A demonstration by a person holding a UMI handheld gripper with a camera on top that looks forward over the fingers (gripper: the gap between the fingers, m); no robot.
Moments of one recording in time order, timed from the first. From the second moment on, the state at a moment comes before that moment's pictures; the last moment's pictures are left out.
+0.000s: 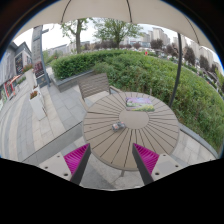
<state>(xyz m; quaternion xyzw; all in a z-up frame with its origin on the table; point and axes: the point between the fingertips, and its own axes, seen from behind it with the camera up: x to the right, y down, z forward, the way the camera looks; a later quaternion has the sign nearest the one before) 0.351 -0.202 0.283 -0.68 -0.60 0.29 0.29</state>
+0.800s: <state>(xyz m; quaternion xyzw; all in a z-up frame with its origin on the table) 0.170 -0.190 0.059 -0.66 -0.58 0.32 0.35</state>
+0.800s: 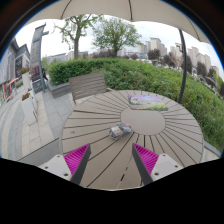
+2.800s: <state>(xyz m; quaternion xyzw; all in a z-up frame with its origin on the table) -0.236 0.106 0.015 -0.70 -0.58 0.26 0.33</state>
